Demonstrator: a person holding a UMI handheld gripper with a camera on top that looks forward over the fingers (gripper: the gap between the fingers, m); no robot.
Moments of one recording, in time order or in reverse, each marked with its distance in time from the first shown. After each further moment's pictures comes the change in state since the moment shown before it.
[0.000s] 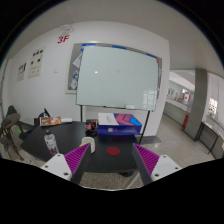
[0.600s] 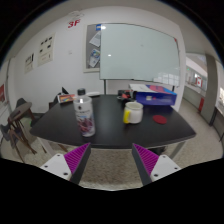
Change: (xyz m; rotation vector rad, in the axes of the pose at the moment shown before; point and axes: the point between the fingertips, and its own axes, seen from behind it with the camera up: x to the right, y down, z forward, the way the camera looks) arm -0.236 0.175 0.069 -0.168 -0.160 0.049
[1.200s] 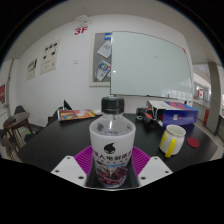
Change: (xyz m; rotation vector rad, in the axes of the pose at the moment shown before) arm -0.107 -0.085 0.196 0.212 -0.024 -0.023
